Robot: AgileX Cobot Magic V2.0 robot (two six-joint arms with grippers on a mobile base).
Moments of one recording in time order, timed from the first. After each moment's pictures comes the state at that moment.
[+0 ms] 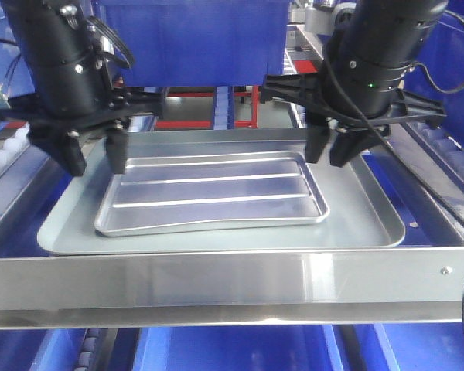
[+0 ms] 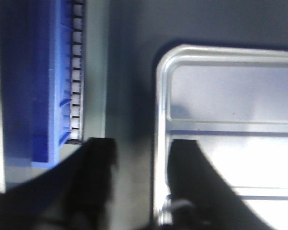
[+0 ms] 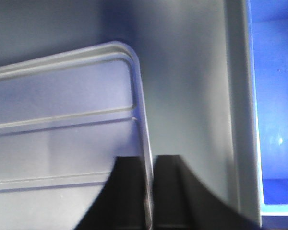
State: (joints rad) left arm -0.51 1.85 -1.38 0.25 0.77 -0.61; right arm 0.45 1.72 -1.15 -0.29 0.46 0.84
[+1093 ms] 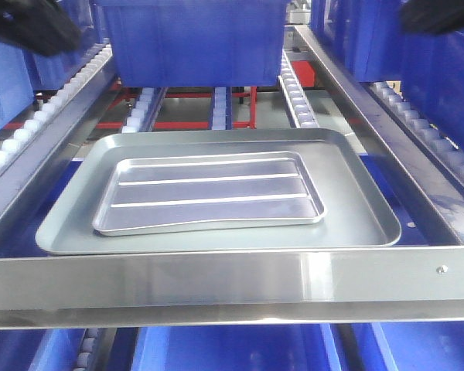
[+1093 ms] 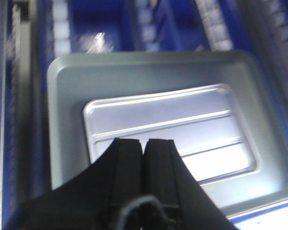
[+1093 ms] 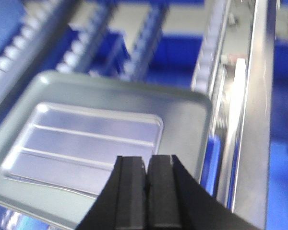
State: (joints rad) left arm -0.60 1.11 -0.76 0.34 0.18 -0.61; right arm 0.45 0.90 -0.60 -0.66 0.10 0.84
